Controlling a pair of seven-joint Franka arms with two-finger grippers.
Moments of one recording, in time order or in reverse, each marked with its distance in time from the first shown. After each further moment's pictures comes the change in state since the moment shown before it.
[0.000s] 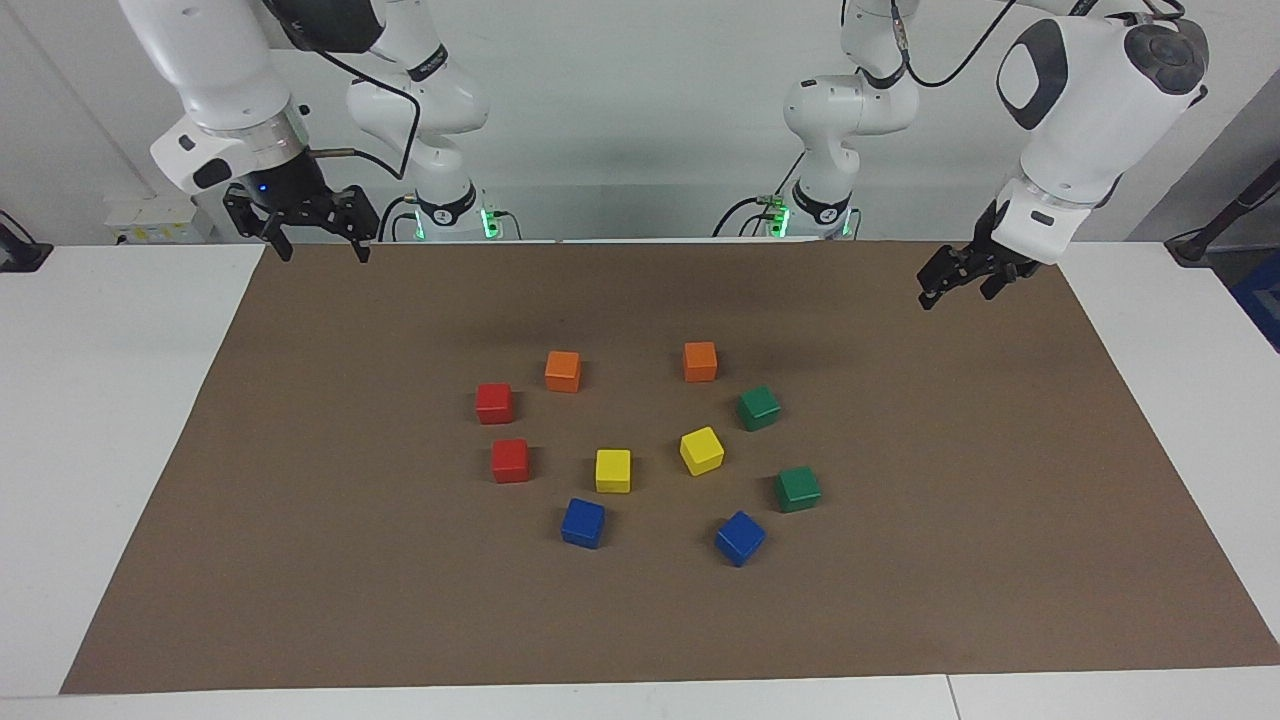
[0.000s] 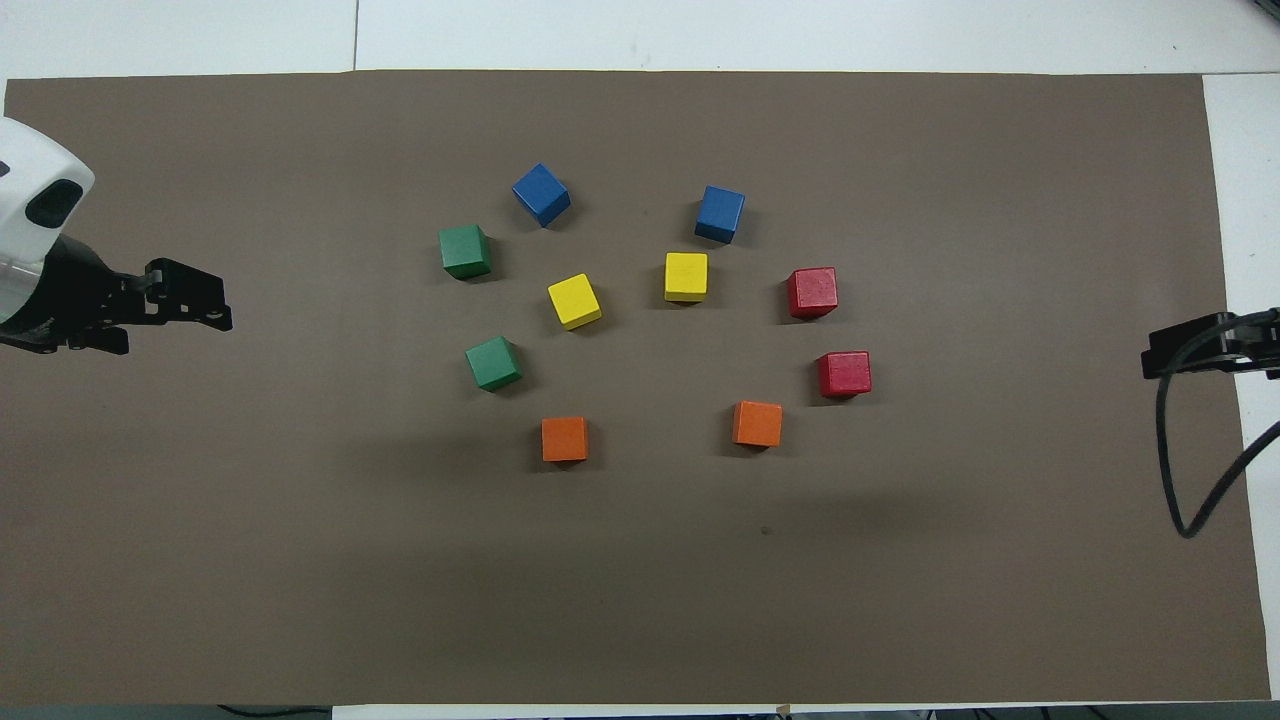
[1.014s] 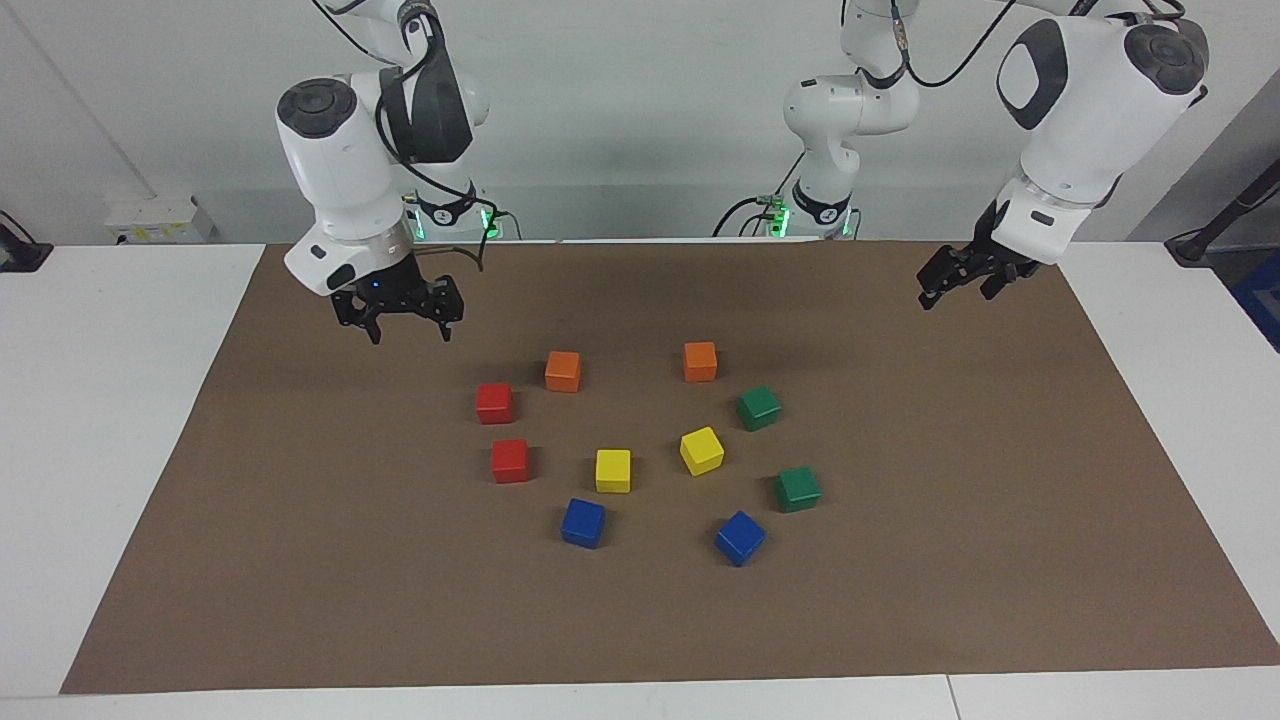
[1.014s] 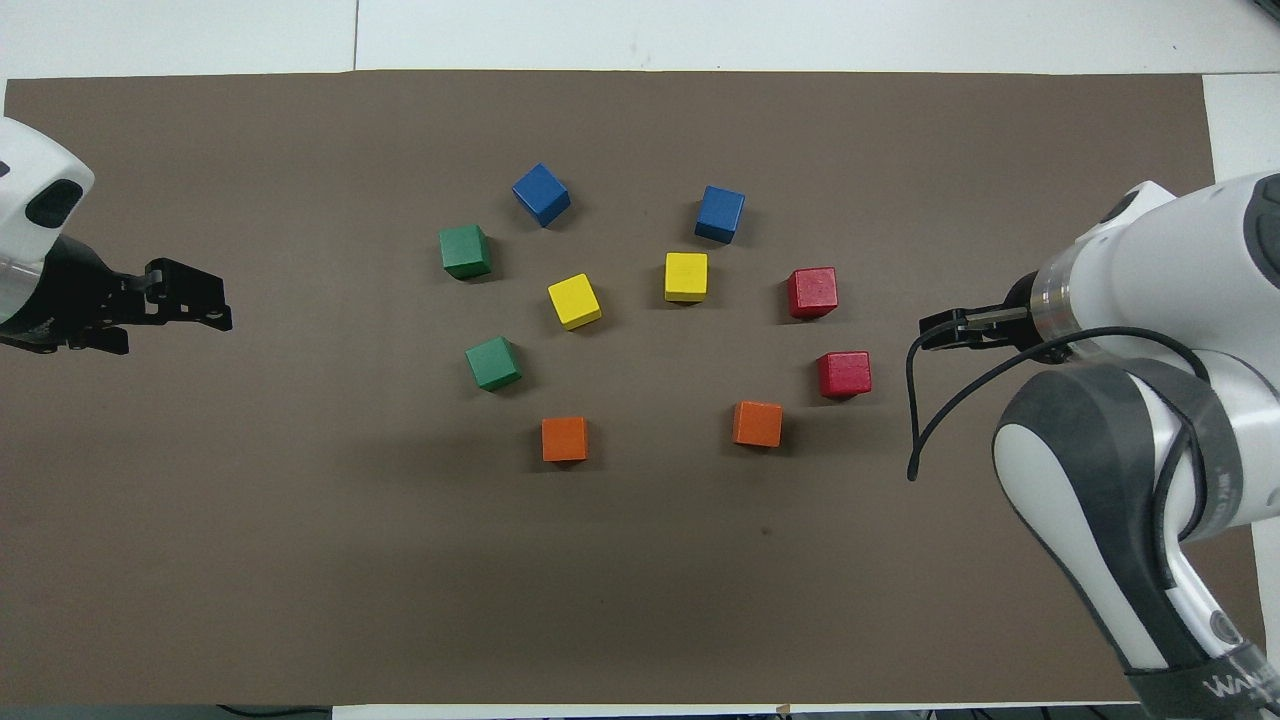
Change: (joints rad) left arm 0.000 0.000 0.000 0.000 0.000 0.000 0.000; right arm 0.110 0.065 0.002 -0.251 0.001 0.372 0.072
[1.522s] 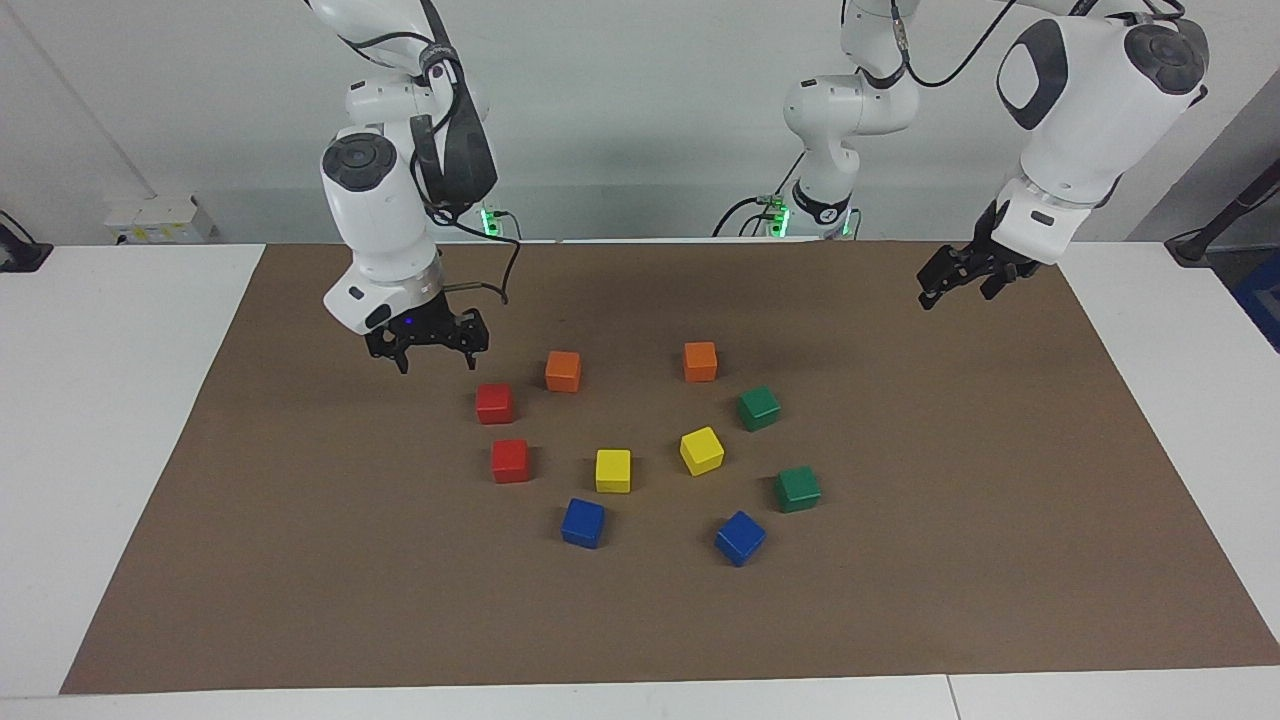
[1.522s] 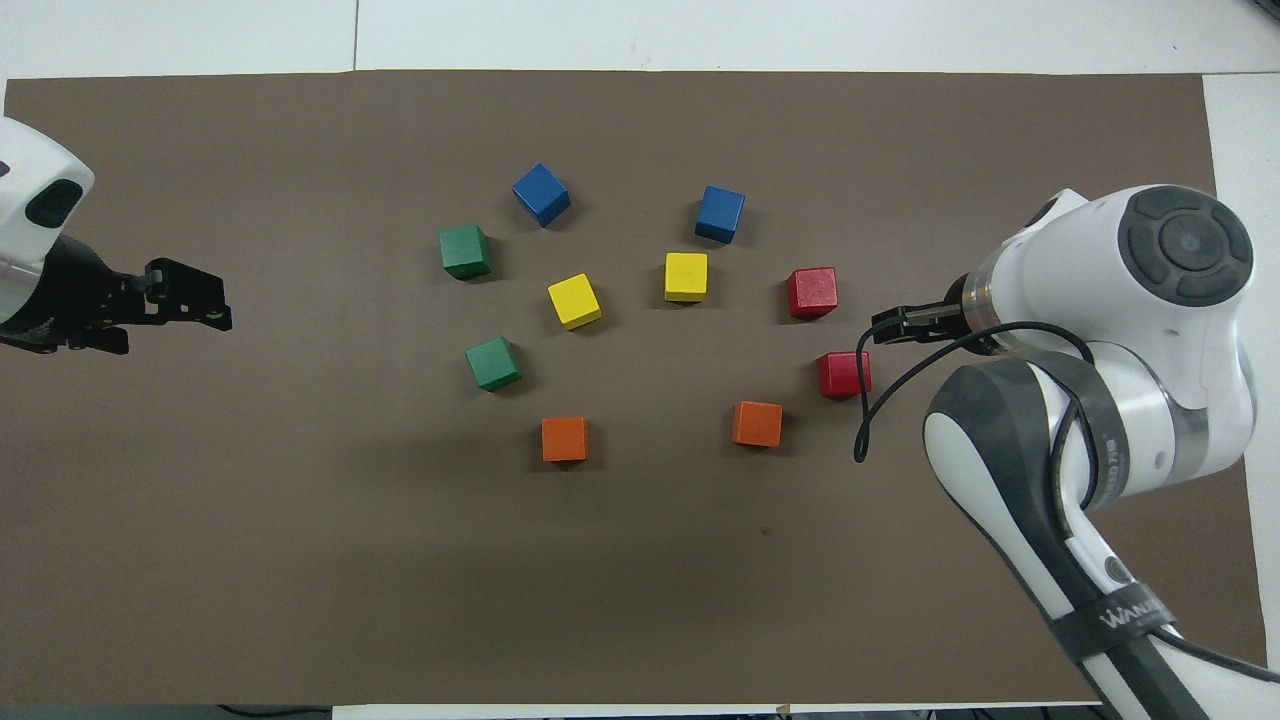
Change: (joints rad) left arm 0.000 0.000 0.000 0.000 0.000 0.000 0.000; right arm 0.036 0.093 0.000 -0.017 0.000 0.116 0.025
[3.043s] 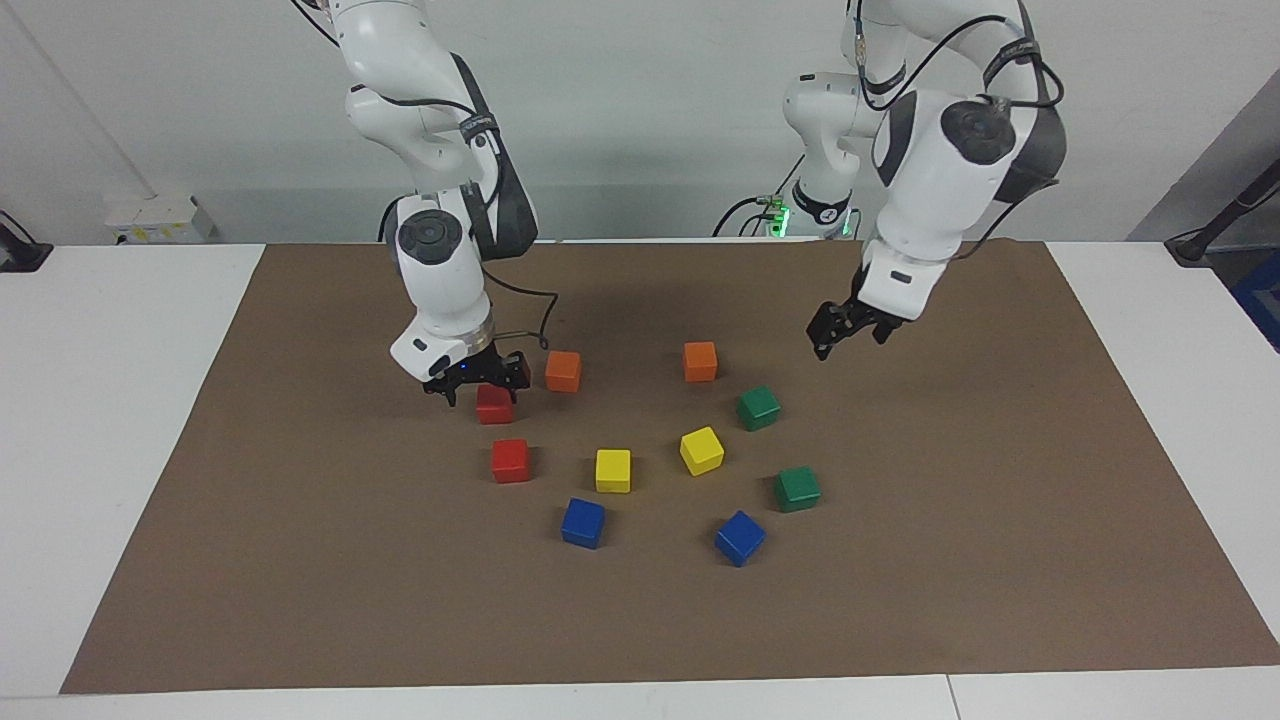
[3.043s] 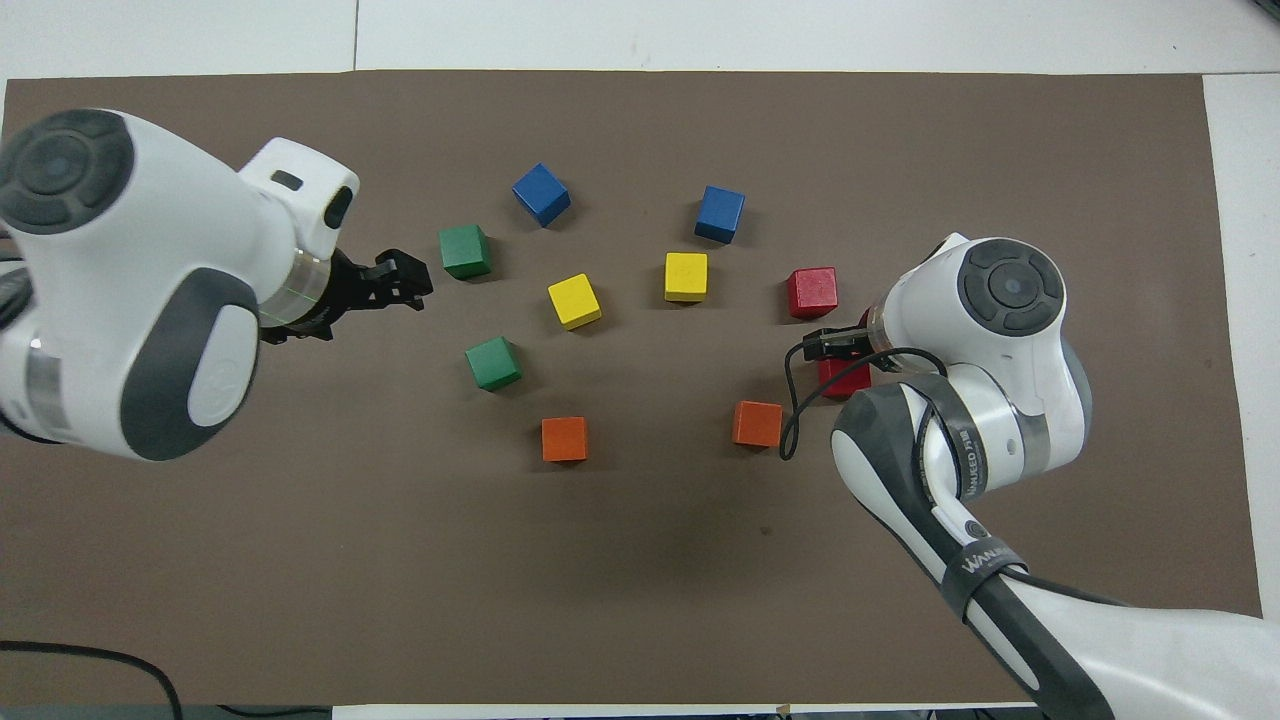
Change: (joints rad) left arm -0.231 0.109 -0.026 -0.114 0.020 0.290 -0.347; right arm 0.074 0.114 -0.003 -0.092 0.002 0.189 0.090
